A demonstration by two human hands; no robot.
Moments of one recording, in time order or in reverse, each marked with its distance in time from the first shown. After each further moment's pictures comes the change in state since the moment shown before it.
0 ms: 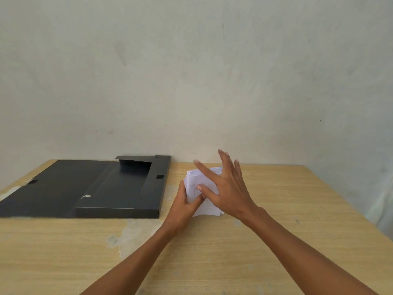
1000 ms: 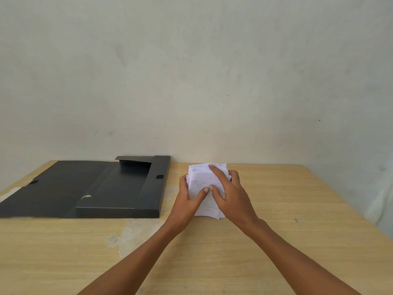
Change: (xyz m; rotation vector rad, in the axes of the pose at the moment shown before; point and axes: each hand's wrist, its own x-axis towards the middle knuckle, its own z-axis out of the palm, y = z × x) left_hand 0.001 0.014 0.009 -0.045 0.045 0.006; right_hand -0.025 0.014 0.020 0.235 0.135 0.169
